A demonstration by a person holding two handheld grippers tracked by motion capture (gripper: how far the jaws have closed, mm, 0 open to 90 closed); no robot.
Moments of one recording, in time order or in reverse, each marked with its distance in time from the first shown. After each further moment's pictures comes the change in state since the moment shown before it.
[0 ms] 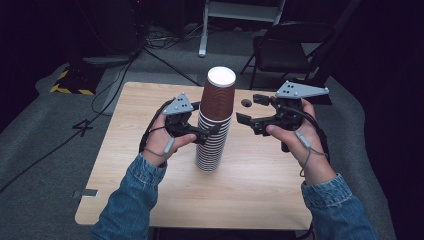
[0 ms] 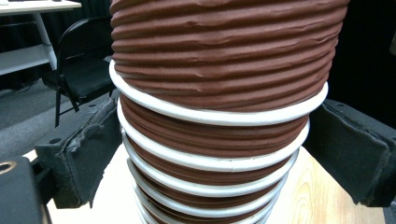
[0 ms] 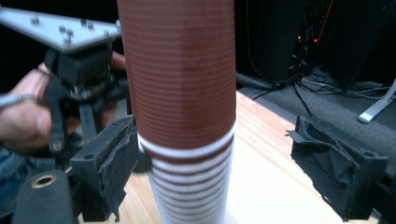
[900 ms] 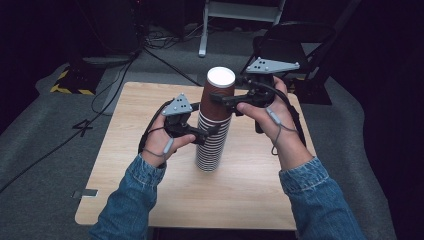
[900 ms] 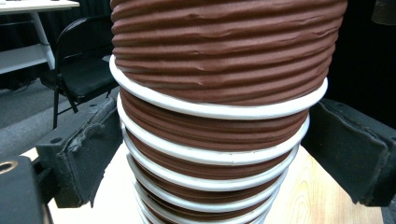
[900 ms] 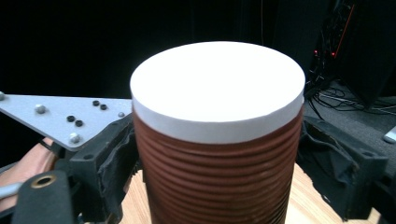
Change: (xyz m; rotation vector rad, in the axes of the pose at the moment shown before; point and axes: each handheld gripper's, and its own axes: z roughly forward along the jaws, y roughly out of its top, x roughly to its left) left arm 0.000 -0.002 -0.001 0.004 -0.006 -0.006; right arm 0.013 0.047 0.052 -0.037 0.053 0.011
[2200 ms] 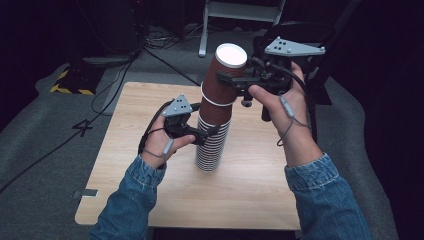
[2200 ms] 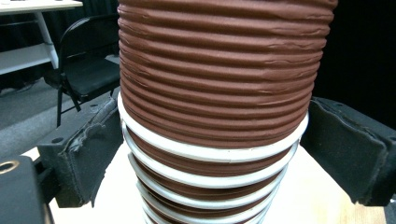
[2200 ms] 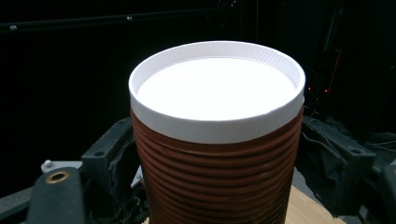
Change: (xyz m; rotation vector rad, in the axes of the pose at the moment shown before) left arm -0.003 0.000 -0.003 0.009 0.022 0.015; right arm 0.004 0.040 -0.033 -0.149 0.004 -0.014
